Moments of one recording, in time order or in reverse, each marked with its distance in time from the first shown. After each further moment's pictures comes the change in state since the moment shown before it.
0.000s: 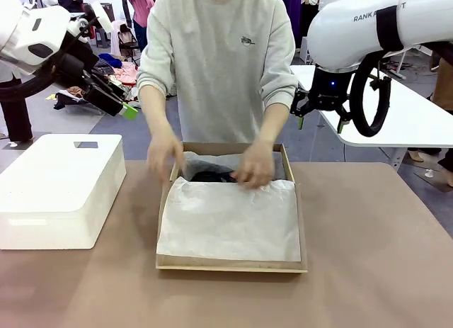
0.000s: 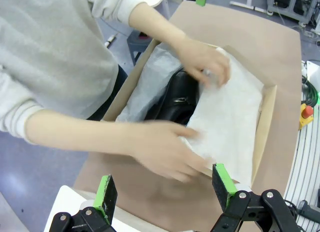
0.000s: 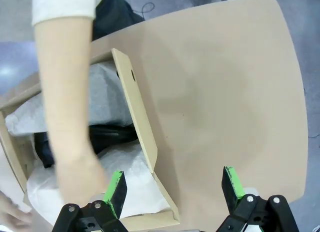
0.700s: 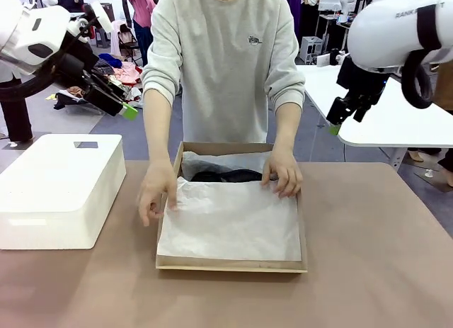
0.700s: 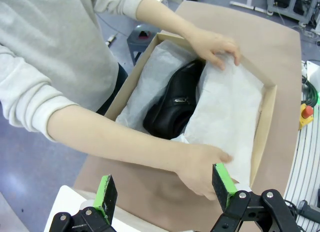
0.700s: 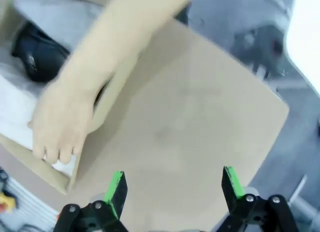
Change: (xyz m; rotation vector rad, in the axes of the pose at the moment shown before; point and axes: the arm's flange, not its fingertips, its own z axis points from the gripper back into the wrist) left arm 0.000 0.000 0.000 0.000 0.000 0.000; right arm 0.022 -0.079 -0.004 0.089 -0.101 0.871
